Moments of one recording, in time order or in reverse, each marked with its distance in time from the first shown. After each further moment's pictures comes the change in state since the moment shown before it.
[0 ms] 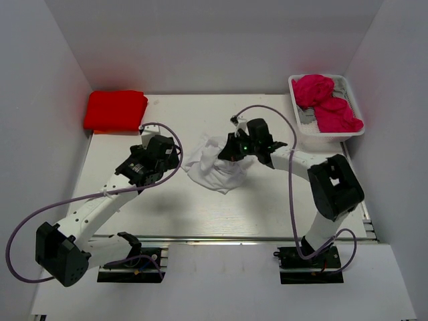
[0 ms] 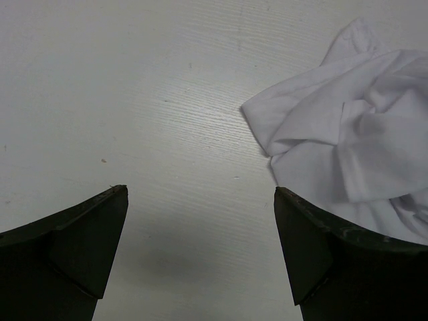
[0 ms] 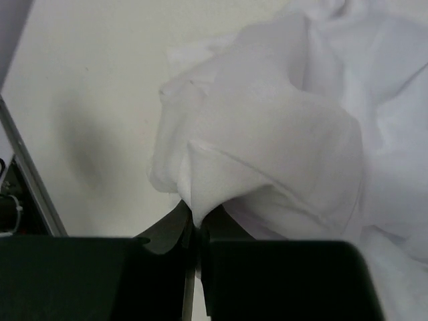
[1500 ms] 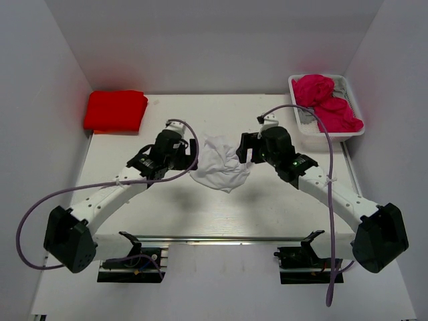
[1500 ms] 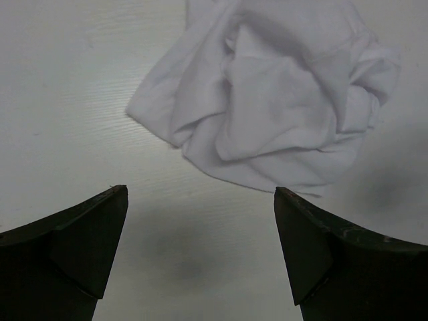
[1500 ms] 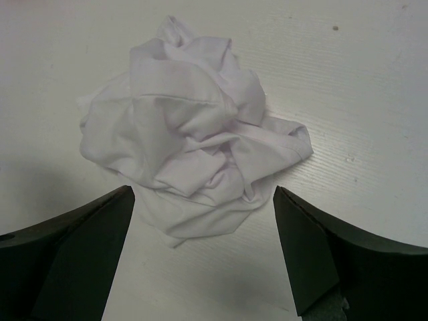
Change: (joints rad) left arm -0.007 0.076 0.009 0.187 0.343 0.192; right arm 0.082 -0.447 -0.139 -0.270 0.594 -0.025
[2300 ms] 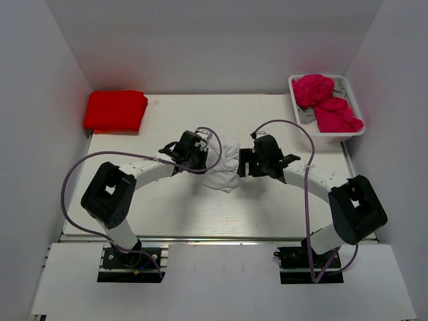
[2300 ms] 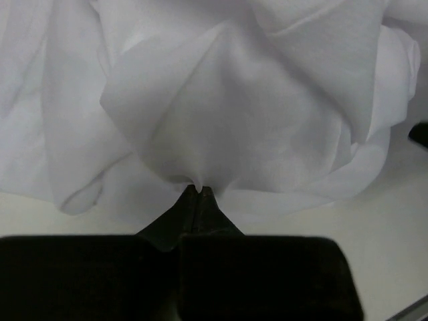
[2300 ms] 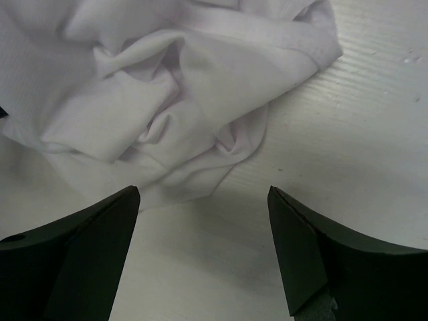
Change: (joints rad) left arm -0.007 0.463 0.047 0.244 0.328 0.132; right arm -0.042 0.242 -0.062 -0.043 -0.060 0.075
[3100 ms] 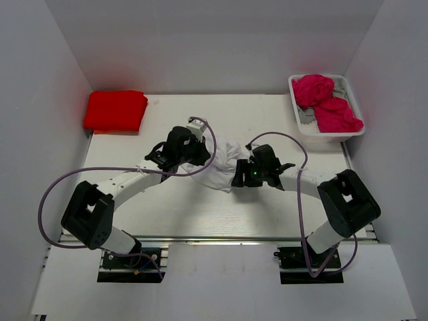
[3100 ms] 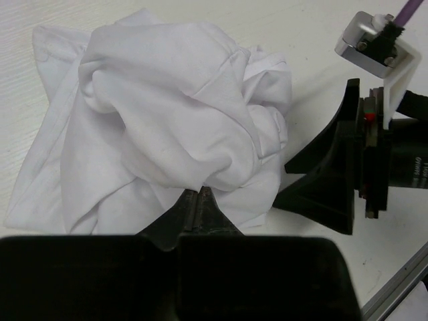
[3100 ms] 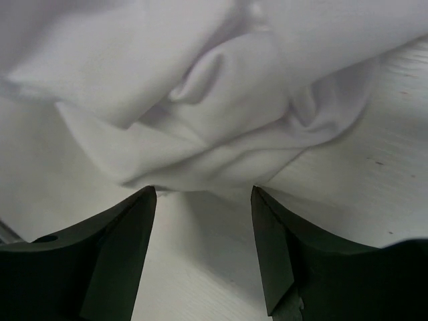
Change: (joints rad) left arm 0.000 -0.203 -0.073 0.190 0.056 -0.009; right arm 0.010 0.063 -0.134 0.179 -0.279 0.068
